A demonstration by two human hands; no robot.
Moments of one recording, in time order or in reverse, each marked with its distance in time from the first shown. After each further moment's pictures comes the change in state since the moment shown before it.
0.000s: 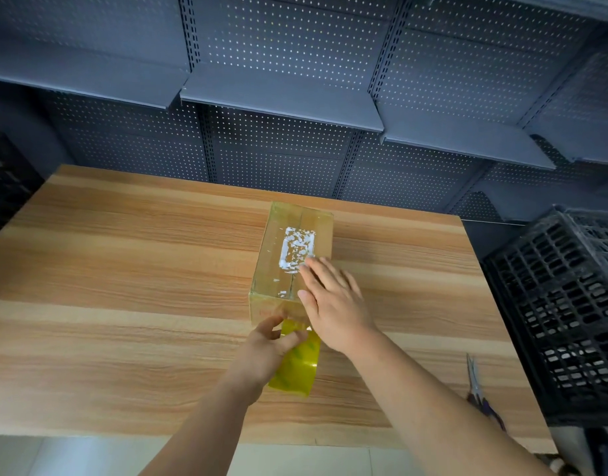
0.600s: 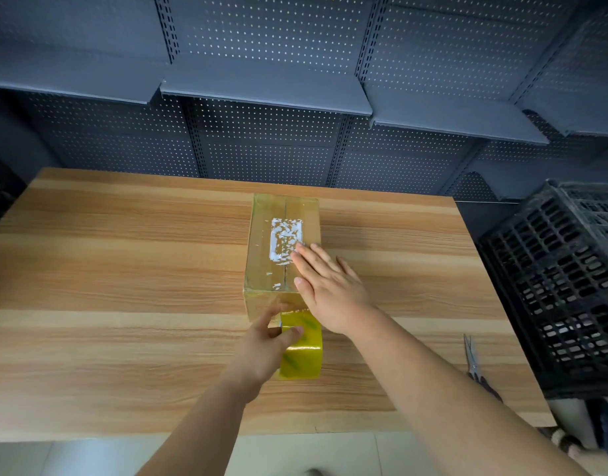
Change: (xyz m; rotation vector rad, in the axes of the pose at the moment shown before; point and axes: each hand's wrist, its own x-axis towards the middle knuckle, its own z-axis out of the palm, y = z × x) left_hand -0.002 -0.007 0.008 0.064 -0.030 0.060; right_hand 0.004 0.016 -0.005 -0.014 -0.147 0.028
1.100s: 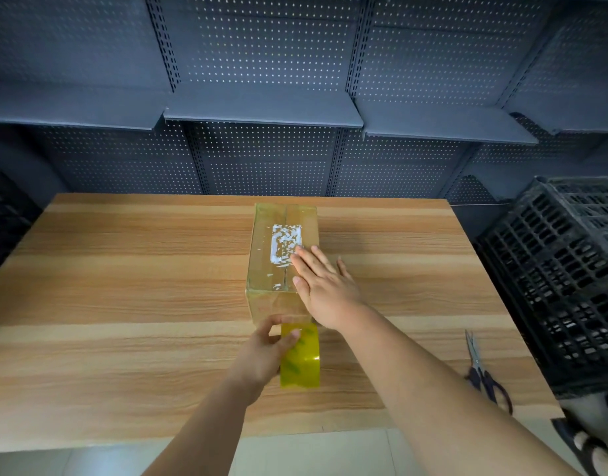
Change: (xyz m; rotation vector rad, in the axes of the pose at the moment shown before) left_hand -0.012 -0.001 -0.002 -0.015 -0.041 -0.014; right_hand 0.001 -0.008 0.000 0.050 -0.030 0.063
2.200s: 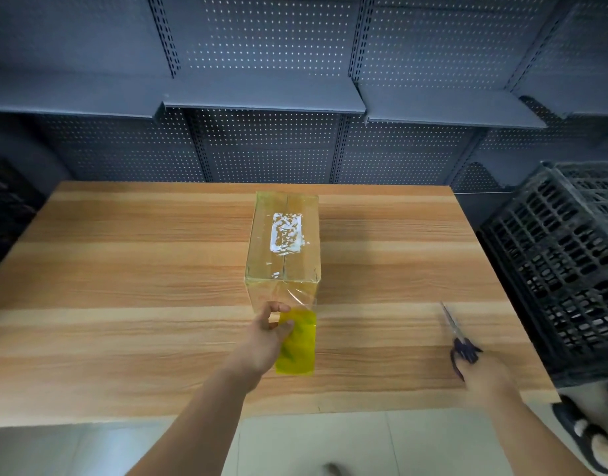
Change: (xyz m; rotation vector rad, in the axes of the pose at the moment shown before) left_hand -0.007 -0.002 0.009 0.040 0.054 0.063; right_hand -0.177 0.208 0.090 0.471 0.190 1.016
